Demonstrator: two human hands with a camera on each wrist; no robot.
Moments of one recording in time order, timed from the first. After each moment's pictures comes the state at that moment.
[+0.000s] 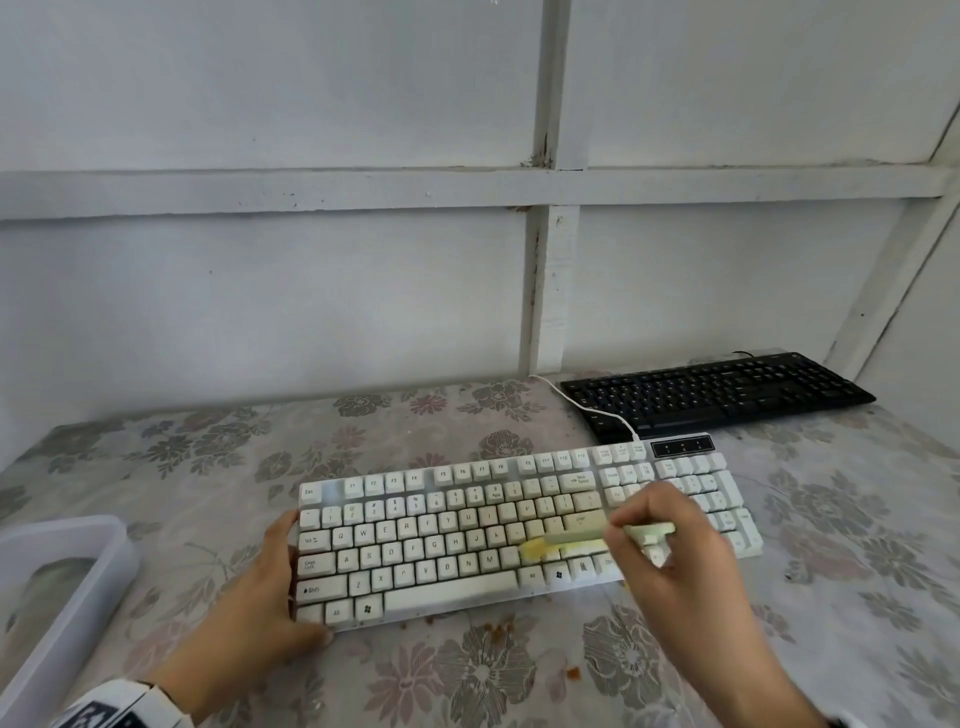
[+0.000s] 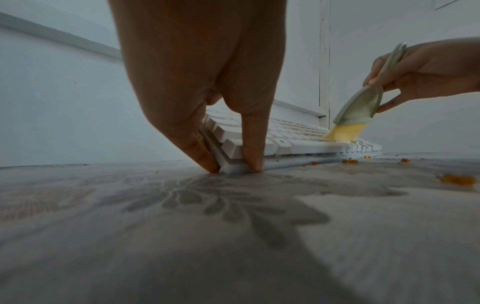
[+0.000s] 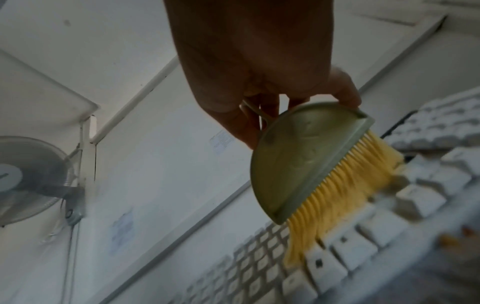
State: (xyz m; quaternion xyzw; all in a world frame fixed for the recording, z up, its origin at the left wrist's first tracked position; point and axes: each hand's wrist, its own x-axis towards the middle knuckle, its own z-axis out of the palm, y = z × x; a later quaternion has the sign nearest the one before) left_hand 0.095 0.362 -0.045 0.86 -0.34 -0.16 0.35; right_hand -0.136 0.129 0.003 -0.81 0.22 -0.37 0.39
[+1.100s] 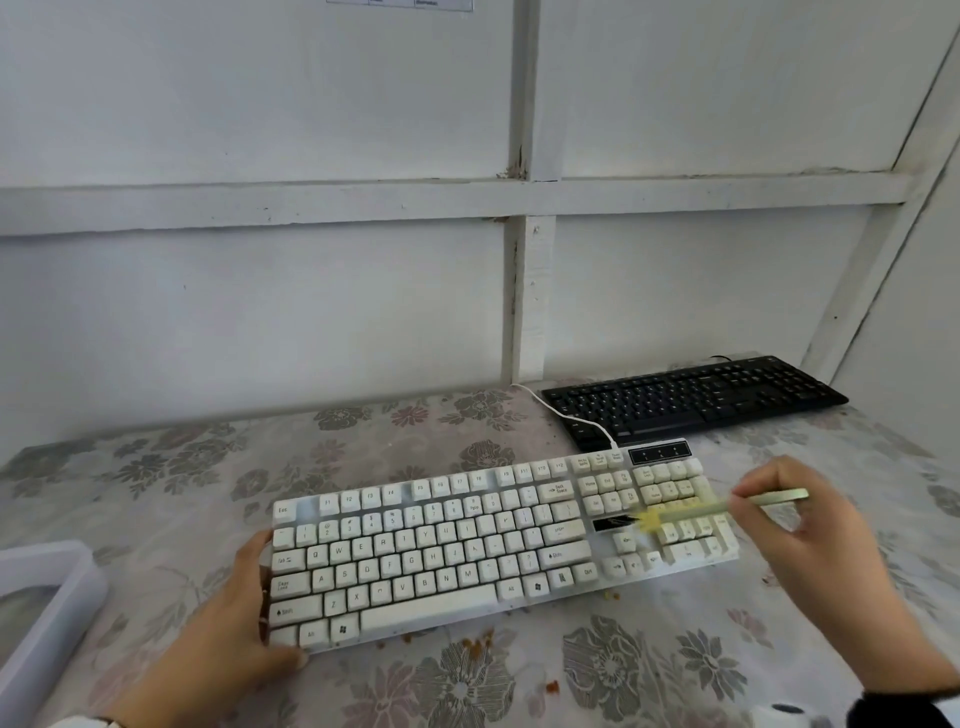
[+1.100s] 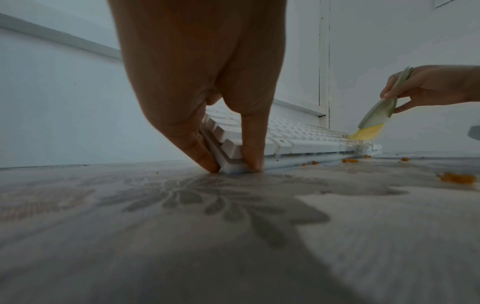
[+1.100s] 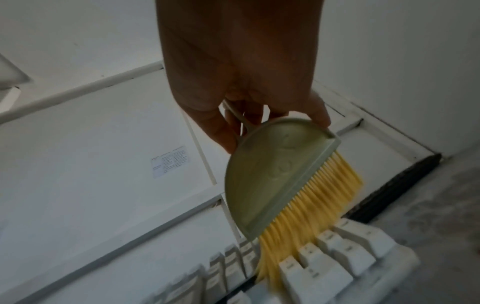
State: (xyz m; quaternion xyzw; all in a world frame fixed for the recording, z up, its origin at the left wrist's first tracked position) left_hand 0.096 0.362 -0.045 0.87 -0.29 -0.20 0.35; right_hand -0.191 0.039 0.018 -0.80 0.32 -0.40 0.30
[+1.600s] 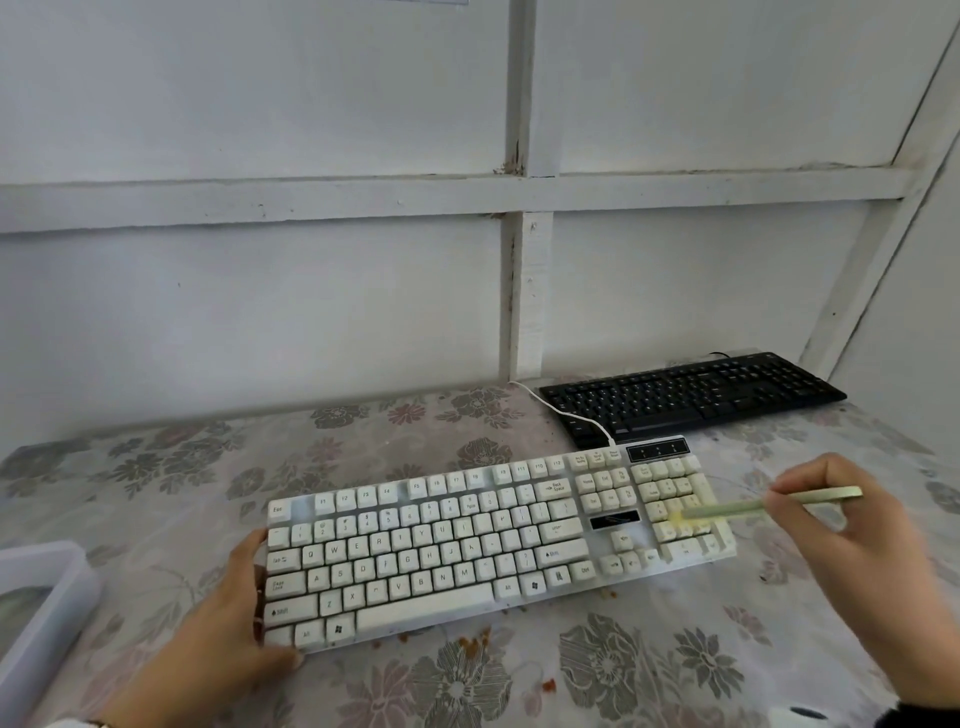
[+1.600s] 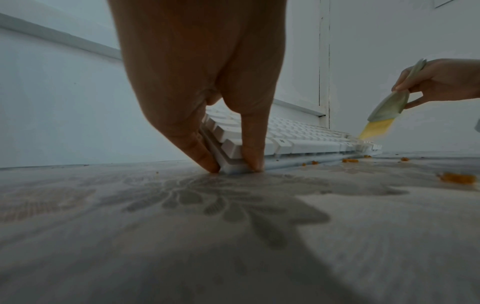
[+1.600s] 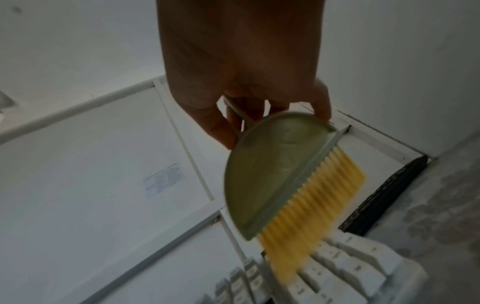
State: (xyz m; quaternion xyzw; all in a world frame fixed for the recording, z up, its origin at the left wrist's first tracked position) left_hand 0.092 0.360 -0.040 0.87 -0.28 -0.21 0.34; right_hand -0.206 0.031 0.020 -0.75 0.34 -0.44 0.35
